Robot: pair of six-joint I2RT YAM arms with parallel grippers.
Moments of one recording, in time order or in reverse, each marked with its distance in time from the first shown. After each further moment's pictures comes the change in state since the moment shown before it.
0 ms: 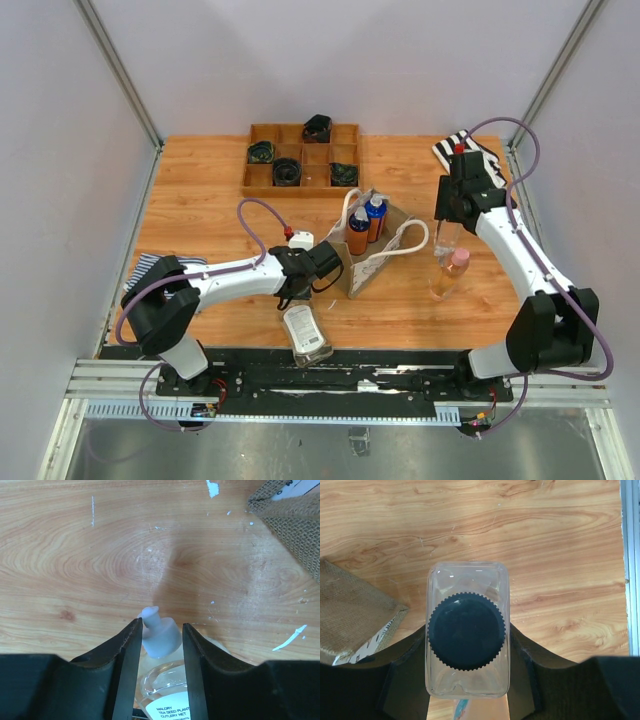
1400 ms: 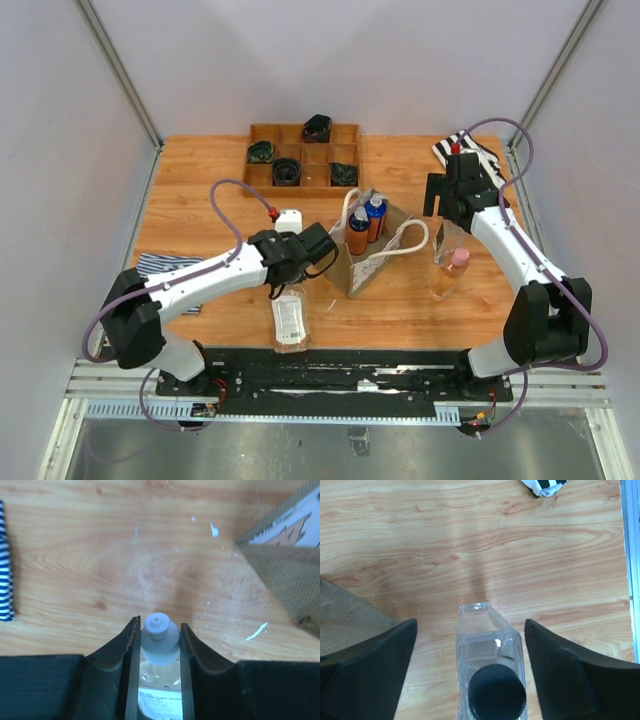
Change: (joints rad) left arm 0.008 -0.125 0.141 -0.206 -0.065 -0.089; right arm 0.000 0.063 -0.040 0.126 0.015 -0.022
